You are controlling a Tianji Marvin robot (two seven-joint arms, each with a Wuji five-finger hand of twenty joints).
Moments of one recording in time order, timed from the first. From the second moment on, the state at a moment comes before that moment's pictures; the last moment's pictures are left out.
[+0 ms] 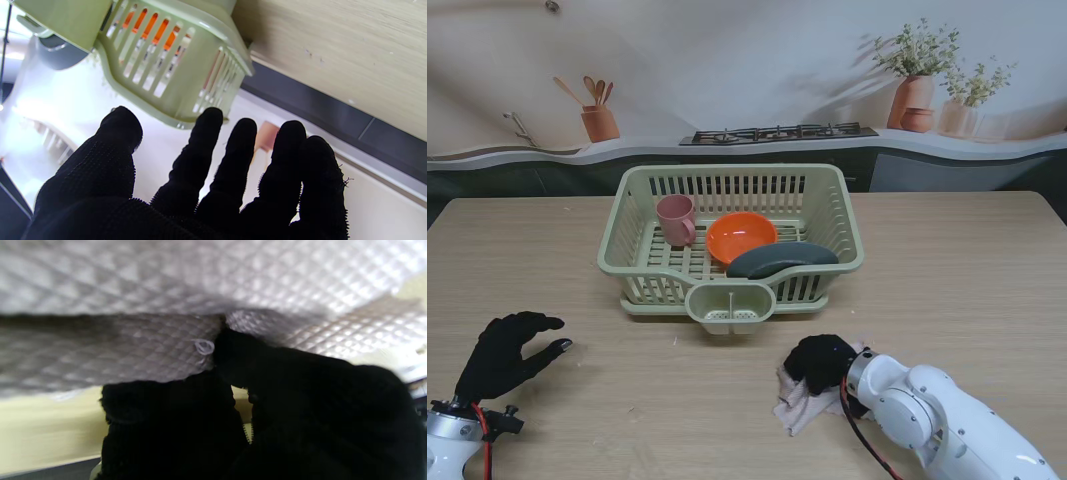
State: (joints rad) left arm 2.10 -1.16 -1.80 -1.67 0.72 -0.63 0.36; right arm -1.62 -0.99 1.05 -1.64 -0.88 -0.18 0.23; left_hand 0.69 -0.33 0.43 -0.09 0.94 0.33 0.27 0.42 0.74 0.44 0.60 0.44 0.55 0.63 0.78 0.70 0.22 0.63 1.20 0.73; right_hand 0.81 -0.78 1.31 -0.24 0.96 -0.06 1.24 0.17 1.00 0.27 1.09 0.50 0.92 0.24 1.24 0.45 0.77 0.26 1.69 0.68
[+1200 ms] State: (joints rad) left arm 2.09 -1.16 -1.79 -1.67 0.70 -0.61 0.32; right arm -1.75 -1.01 1.20 -1.73 -0.49 -0.38 0.36; left_hand 0.69 -0.33 0.43 -0.09 0.94 0.33 0.27 0.42 0.74 0.44 0.60 0.44 0.55 0.63 0.78 0.70 0.22 0.63 1.20 0.73; right_hand 0.37 -0.65 1.00 -0.17 0.41 0.09 0.63 0.20 0.39 0.10 0.62 0.32 0.32 0.06 0.54 0.35 0.13 0.03 1.03 0.47
